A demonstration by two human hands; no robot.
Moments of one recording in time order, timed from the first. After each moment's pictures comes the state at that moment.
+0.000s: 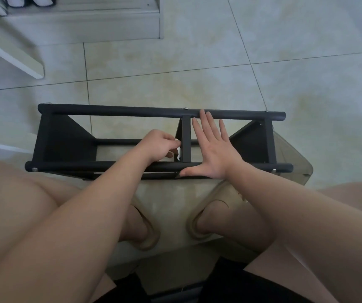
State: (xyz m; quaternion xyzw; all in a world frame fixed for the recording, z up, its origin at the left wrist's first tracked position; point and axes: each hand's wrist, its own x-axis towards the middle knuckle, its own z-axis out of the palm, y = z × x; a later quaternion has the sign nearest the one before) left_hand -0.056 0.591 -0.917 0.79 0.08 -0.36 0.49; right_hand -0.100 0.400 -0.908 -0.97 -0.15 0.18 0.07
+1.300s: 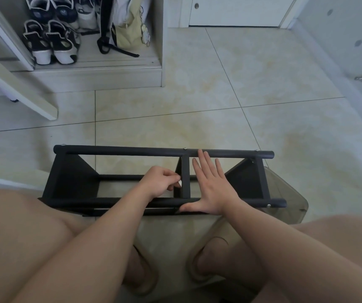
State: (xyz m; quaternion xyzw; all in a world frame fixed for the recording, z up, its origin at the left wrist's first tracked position) left_hand -0.053 0.594 -0.922 0.78 0.05 -0.33 0.52; right_hand -0.100 0.398 -0.908 -0.97 -0.14 0.17 0.05
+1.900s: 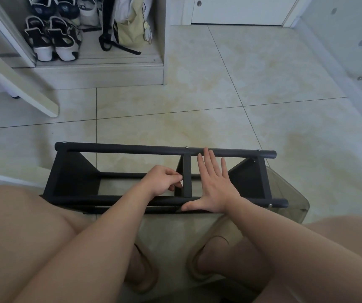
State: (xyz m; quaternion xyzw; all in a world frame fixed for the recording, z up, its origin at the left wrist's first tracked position) left_hand -0.053 0.594 -0.921 0.77 0.05 -0.36 0.52; right_hand -0.098 0.399 -0.906 -0.97 -0.11 0.20 0.06
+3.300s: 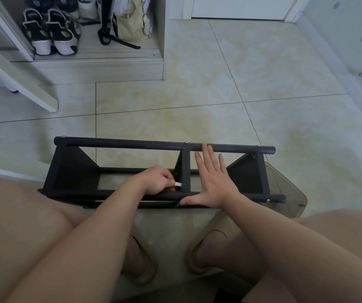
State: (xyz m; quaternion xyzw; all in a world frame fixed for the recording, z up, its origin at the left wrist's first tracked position) left_hand -0.053 0.607 -0.918 0.82 -0.03 -0.41 0.38; right_hand -0.102 0.400 -0.906 -0.97 -0.12 0.19 0.06
